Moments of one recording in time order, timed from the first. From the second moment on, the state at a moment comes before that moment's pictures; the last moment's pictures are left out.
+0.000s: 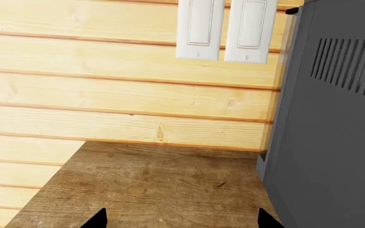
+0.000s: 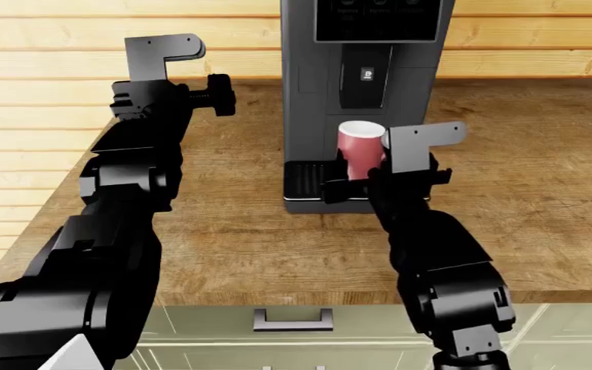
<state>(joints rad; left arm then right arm) -1.41 -0.03 -0.06 -1.31 0.00 -0.11 0.01 0.74 0.05 -0.15 0.09 0.16 0.68 0.02</state>
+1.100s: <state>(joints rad) -1.41 -0.03 -0.07 -1.31 0.00 -0.11 0.01 0.72 0.11 -0.19 -0.04 0.23 0.79 0.09</state>
